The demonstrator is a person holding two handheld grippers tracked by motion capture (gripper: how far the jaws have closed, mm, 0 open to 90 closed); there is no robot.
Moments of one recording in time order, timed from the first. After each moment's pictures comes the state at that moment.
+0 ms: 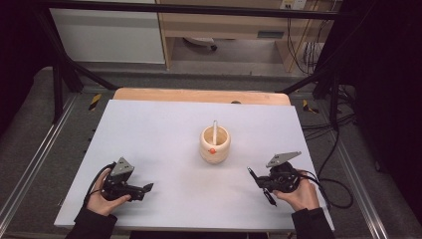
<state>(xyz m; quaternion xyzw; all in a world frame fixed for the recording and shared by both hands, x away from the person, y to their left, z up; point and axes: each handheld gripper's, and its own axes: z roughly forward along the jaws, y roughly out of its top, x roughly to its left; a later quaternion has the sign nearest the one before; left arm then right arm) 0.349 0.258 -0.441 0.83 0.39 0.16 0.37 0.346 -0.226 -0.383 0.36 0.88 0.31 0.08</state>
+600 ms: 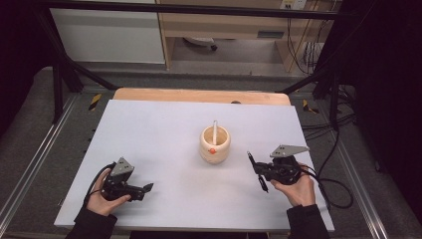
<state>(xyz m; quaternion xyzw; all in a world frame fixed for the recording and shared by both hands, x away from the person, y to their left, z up) 0.350 0.258 -0.441 0.82 0.39 0.16 0.37 0.356 -0.225 -0.369 0.38 0.83 0.40 0.13</state>
